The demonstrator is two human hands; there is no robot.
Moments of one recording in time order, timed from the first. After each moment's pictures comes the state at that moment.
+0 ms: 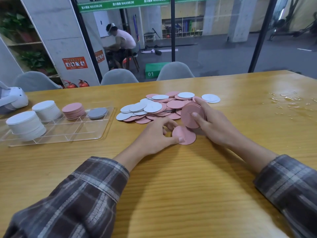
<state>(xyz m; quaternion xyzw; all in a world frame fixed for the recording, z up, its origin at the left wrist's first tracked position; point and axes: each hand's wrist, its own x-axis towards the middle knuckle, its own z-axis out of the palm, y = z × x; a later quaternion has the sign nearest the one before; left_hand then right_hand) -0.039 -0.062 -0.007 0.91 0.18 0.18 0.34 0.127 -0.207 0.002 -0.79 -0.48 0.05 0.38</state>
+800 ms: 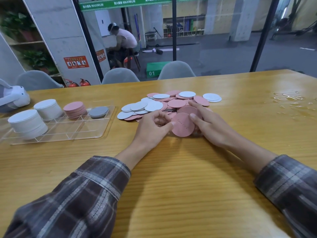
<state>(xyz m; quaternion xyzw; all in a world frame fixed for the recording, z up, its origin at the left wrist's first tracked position) -0.038 -0.061 -0.009 0.78 0.24 0.31 0.48 0.116 -0.206 0.001 -0.76 -0.49 0.12 0.42</state>
